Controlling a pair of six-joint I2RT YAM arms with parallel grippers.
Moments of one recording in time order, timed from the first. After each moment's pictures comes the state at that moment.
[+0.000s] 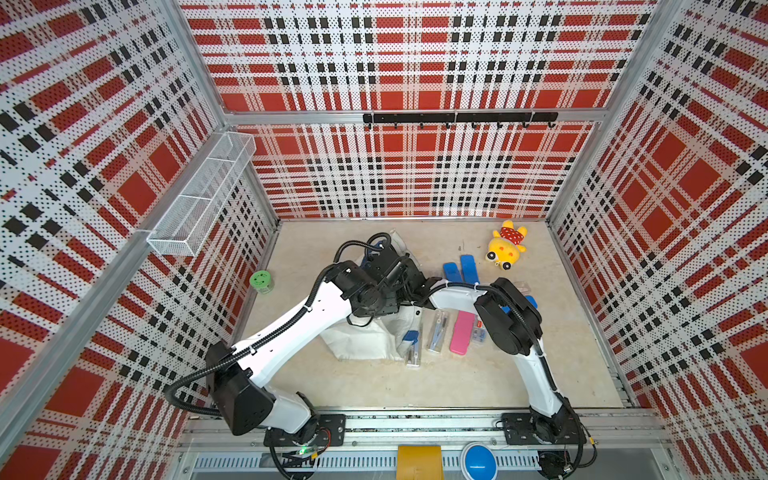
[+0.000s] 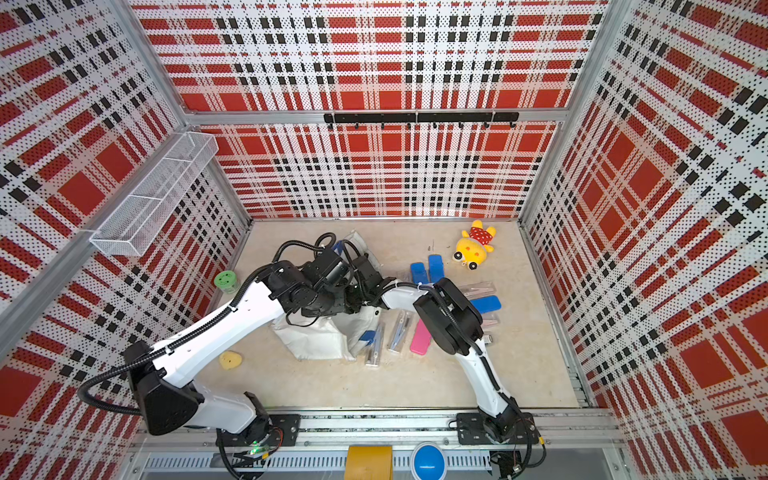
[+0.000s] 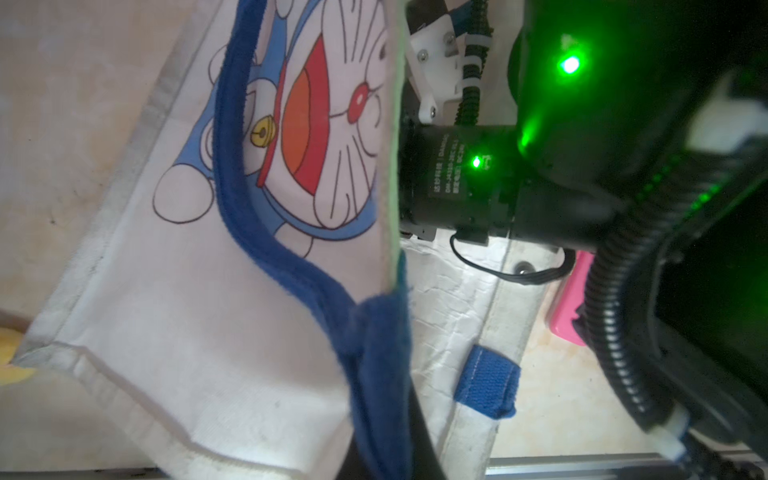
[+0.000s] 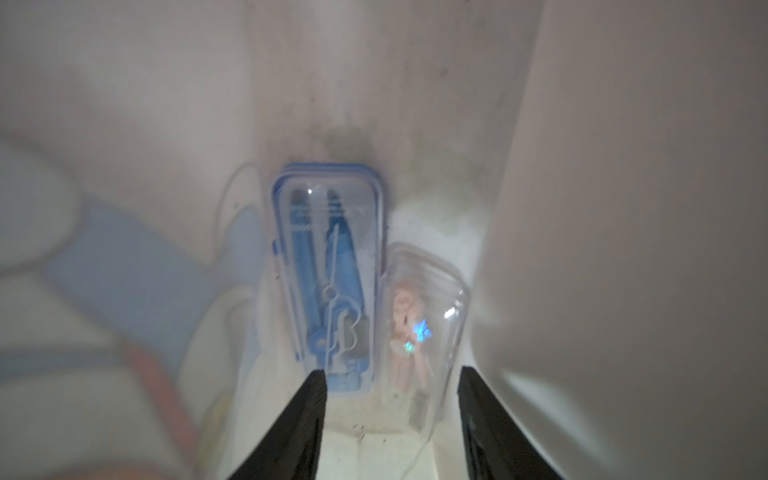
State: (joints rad) left arm -0.76 1.45 1.43 -1.18 -0.20 -0.76; right arm 0.78 2.19 1.47 0.08 -0.57 1.31
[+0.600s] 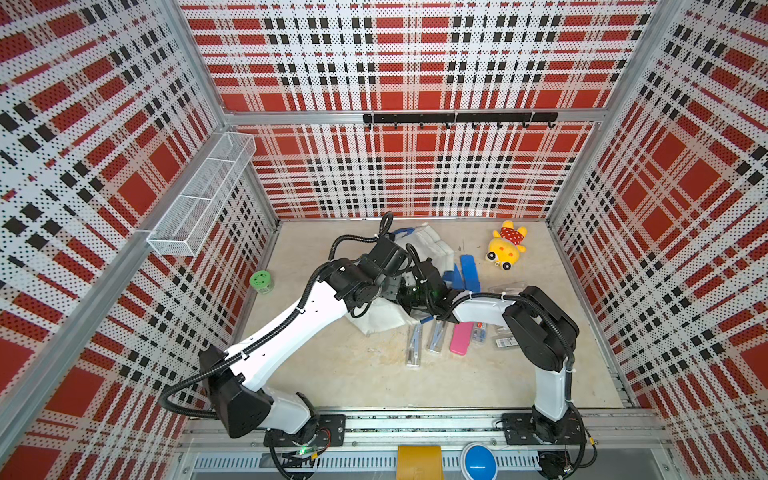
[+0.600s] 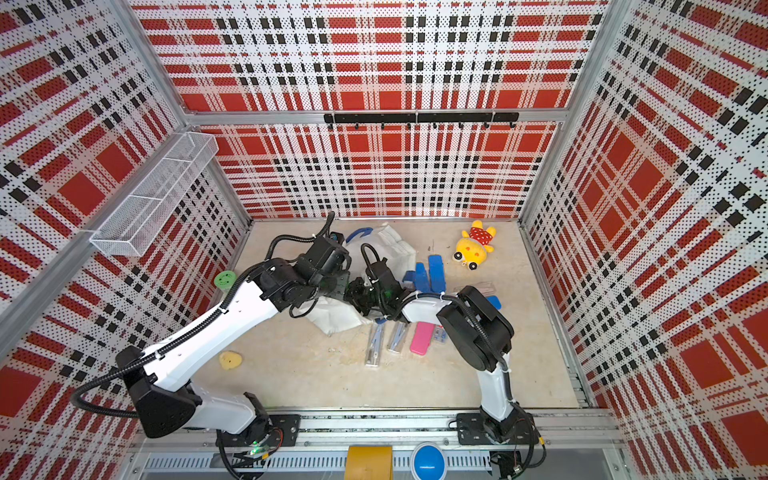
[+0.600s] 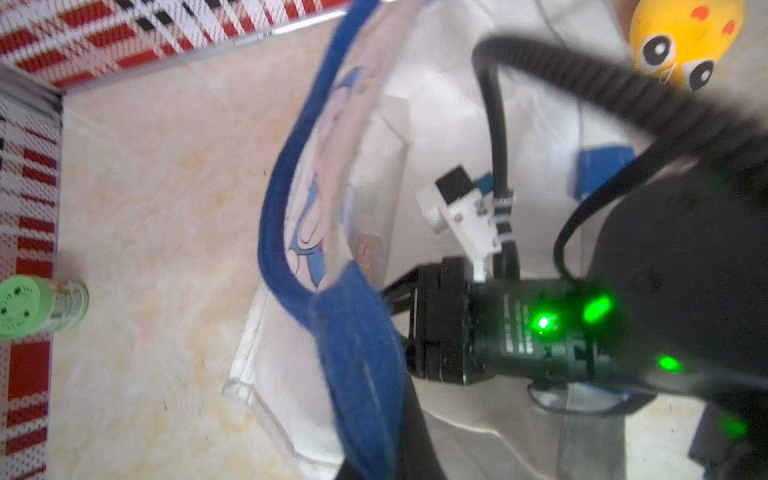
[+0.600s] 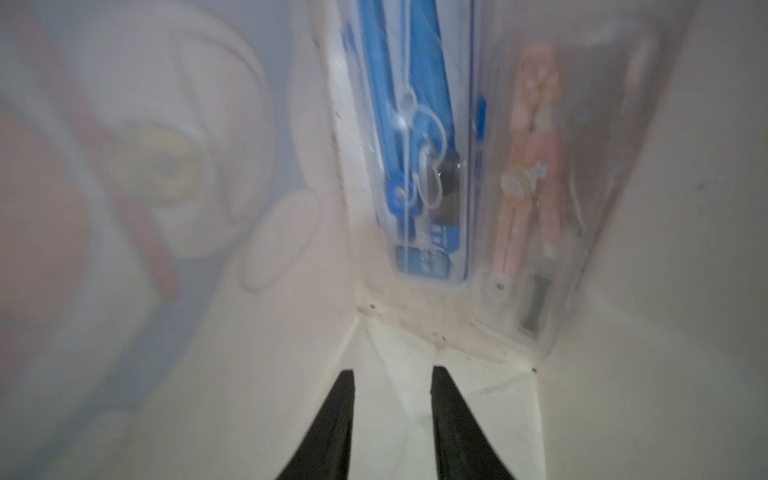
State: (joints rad) left arm -0.77 1.43 1.49 -0.96 -0.39 -0.33; right arm 0.79 1.96 1.14 0.38 -0.49 1.50
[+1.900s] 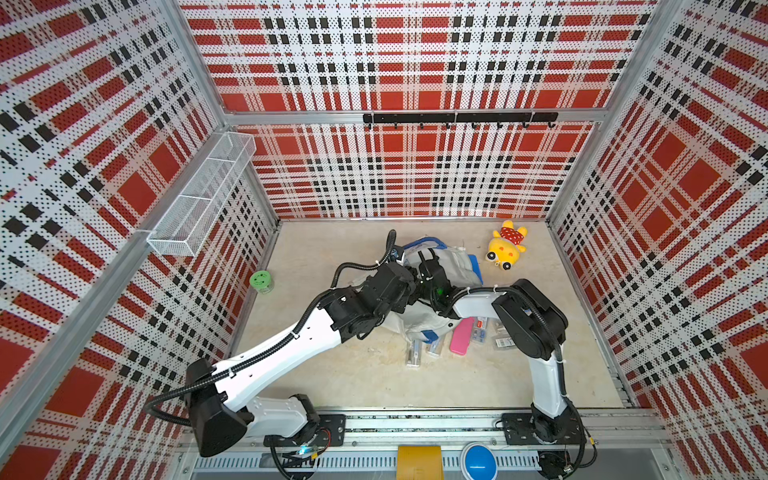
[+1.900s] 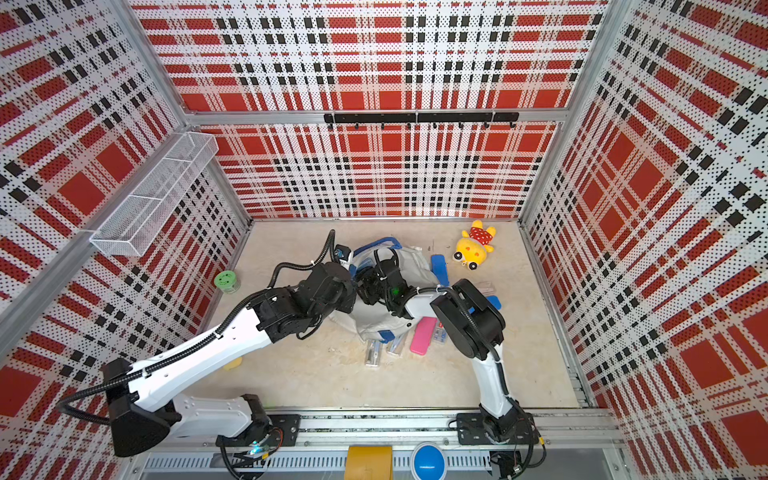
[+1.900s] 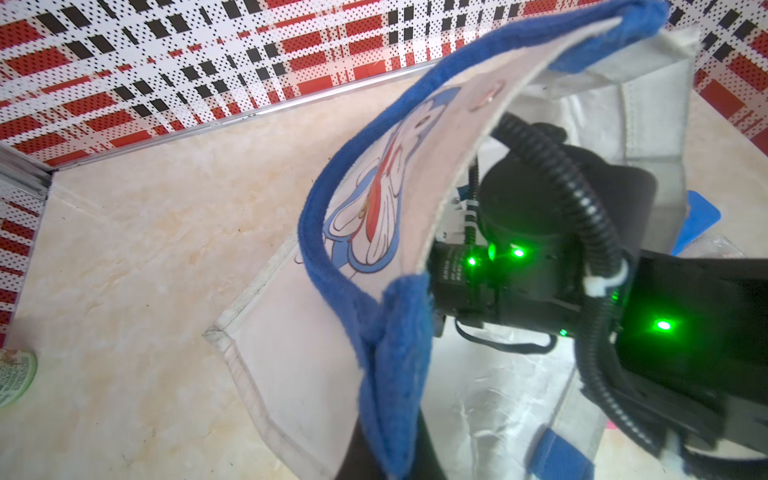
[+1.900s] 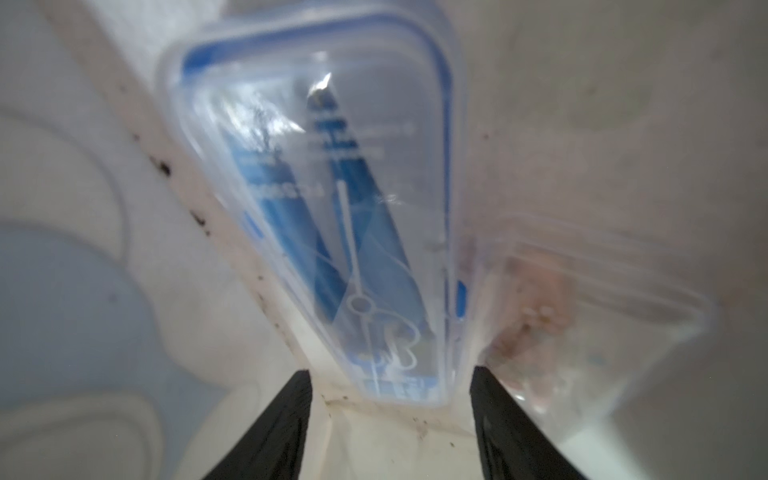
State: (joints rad) left arm -0.91 1.29 1.22 -0.67 -0.49 -0.36; right arm 0.69 2.08 1.18 0.52 -0.26 1.64
